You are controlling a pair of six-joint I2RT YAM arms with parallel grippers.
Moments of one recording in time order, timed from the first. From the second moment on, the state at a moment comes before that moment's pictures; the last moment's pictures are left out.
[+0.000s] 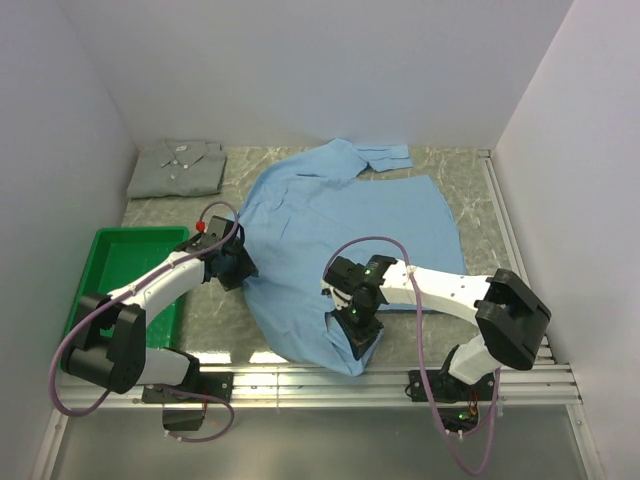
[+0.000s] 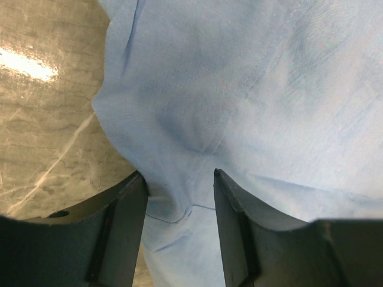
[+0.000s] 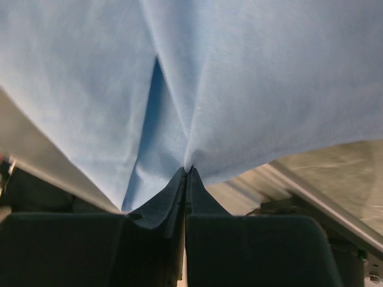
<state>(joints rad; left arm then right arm) -0.34 1.34 0.75 -0.48 -0.03 -0.88 0.96 1.51 0.95 -0.95 -0.36 0.40</state>
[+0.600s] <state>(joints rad) -0.34 1.31 0.74 -0.50 -0.05 -0.88 0.84 1.48 1.07 -0.99 -0.26 0.40</state>
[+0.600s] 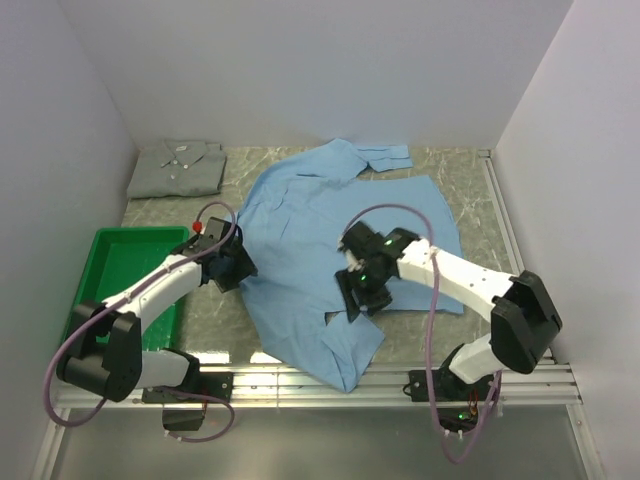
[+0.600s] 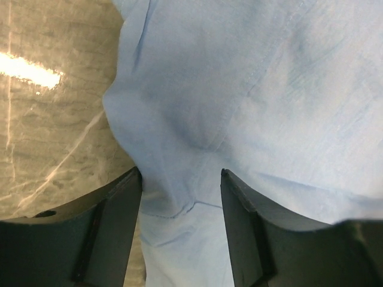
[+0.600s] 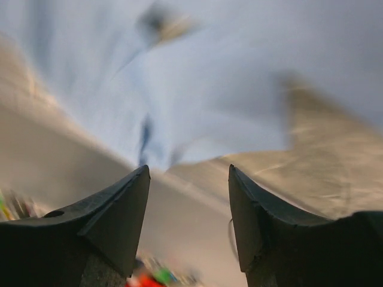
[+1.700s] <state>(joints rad) -0.34 1.26 0.61 -0.53 -0.02 -0.89 0.08 1.48 0.80 -0.54 0.03 0.72</state>
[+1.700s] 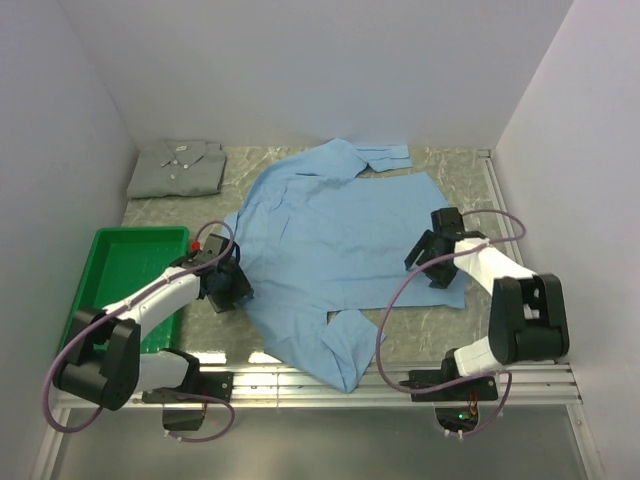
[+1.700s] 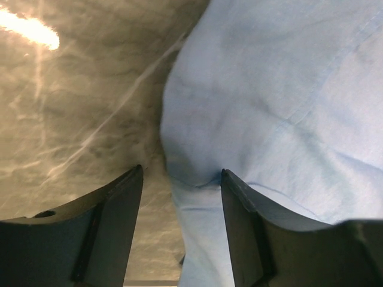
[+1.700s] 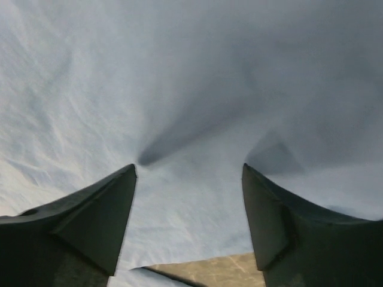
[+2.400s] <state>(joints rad) -0.34 1.26 0.61 -0.56 0.00 -0.87 -0.20 1.09 0.60 -0.75 0.16 0.84</state>
